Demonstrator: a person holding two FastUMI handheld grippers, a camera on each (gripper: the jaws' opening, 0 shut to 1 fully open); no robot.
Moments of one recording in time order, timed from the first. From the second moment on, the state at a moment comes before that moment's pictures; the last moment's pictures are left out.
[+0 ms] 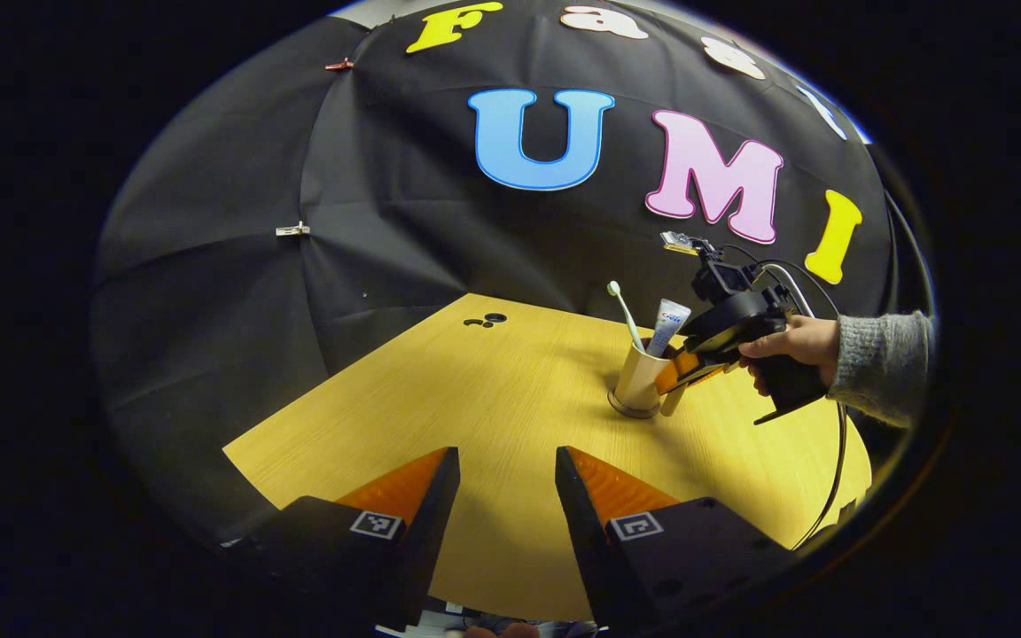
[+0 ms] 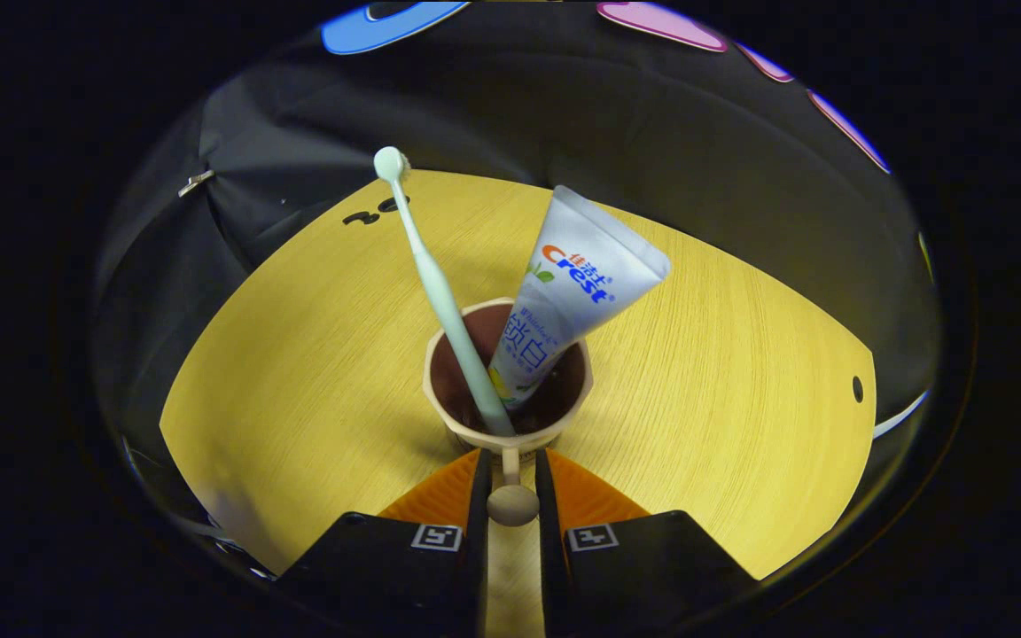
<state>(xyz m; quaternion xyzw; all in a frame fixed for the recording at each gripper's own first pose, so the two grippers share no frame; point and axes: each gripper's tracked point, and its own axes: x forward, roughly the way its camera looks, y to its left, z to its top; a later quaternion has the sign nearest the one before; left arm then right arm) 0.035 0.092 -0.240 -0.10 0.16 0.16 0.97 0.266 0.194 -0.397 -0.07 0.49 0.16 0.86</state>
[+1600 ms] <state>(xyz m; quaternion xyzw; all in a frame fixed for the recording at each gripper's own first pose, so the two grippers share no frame) 0.051 -0.021 0.045 0.04 -0.06 -0.05 1.00 0.086 0.071 0.000 0.00 0.06 0.09 0.99</state>
